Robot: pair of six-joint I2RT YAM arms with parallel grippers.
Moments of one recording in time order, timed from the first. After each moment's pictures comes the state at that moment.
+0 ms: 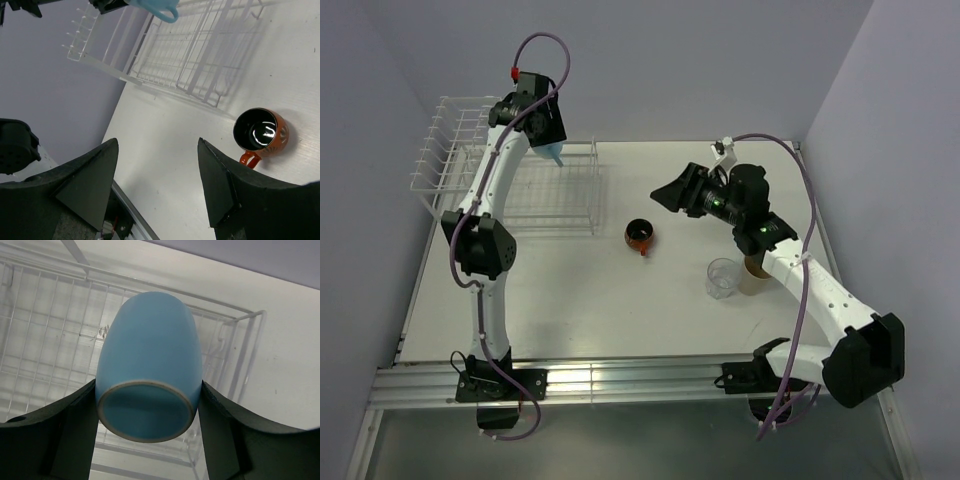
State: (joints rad) left arm -0.22 2.19 2.41 -0.97 -0.27 -0.38; right arm 0.39 1.19 0.98 0.00 -0.39 0.71
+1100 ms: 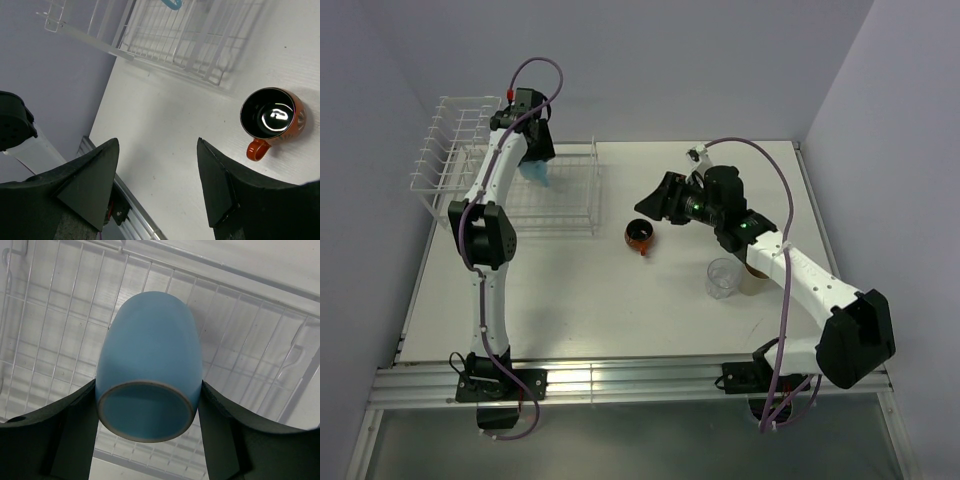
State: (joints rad) left arm -0.15 2.34 2.41 -1.02 -0.32 -0.35; right arm 0.49 1.30 1.01 -0.03 -0.36 0.69
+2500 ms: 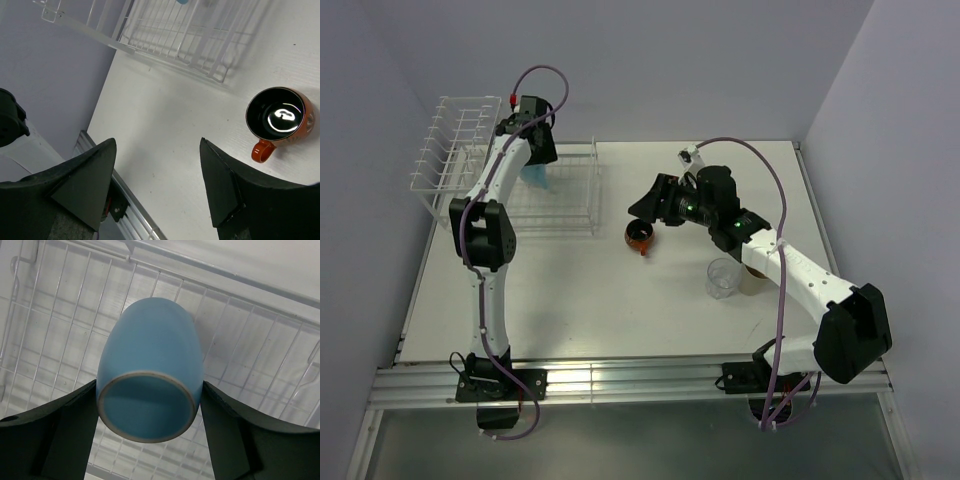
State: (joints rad) left arm -0.16 2.31 2.27 -0.88 -0.39 -0.34; right arm 0.52 1.33 1.03 -0.03 -0.35 0.68
